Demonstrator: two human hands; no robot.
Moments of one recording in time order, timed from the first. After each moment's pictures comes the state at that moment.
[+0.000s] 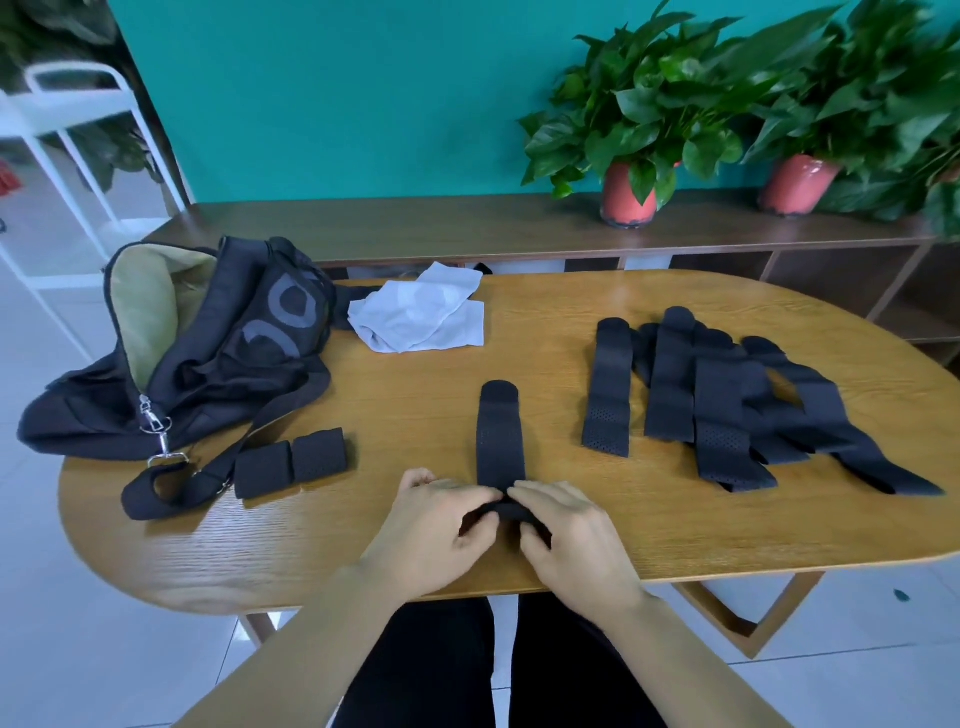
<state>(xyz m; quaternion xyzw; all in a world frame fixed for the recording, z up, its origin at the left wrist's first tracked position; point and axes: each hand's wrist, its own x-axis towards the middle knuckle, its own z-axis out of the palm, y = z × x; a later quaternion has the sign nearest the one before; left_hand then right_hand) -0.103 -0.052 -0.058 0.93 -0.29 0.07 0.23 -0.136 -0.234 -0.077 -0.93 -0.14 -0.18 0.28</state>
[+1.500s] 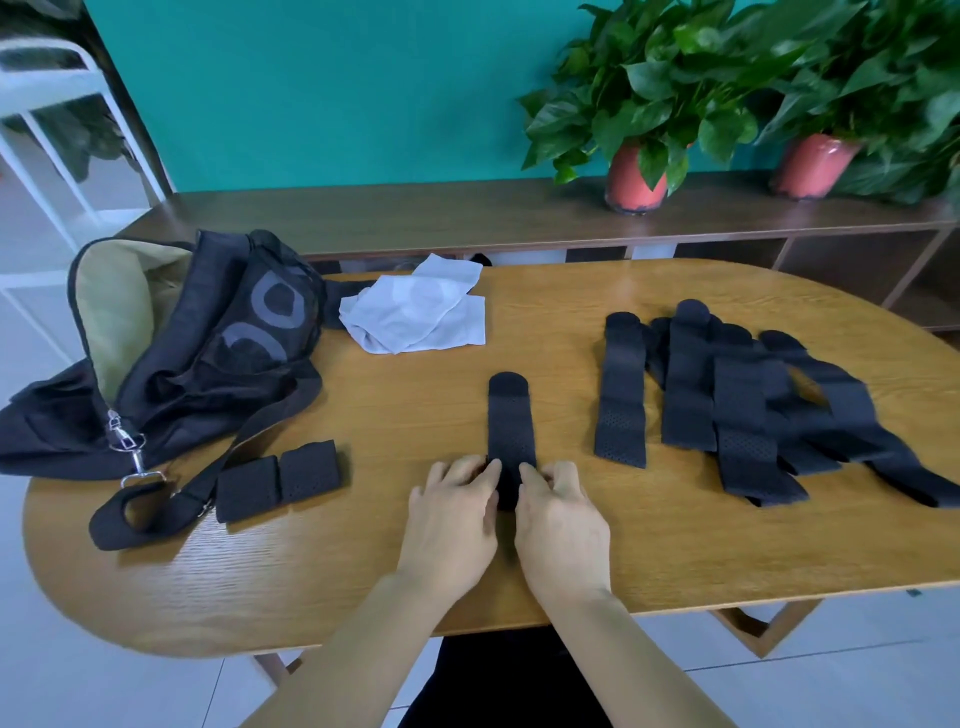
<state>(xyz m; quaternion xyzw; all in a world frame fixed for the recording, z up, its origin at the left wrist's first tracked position) -0.075 -0.077 -0.072 0.97 -0.17 0.05 0.17 -0.097 -0.197 -0.089 -0.95 0.05 -0.26 0.19</state>
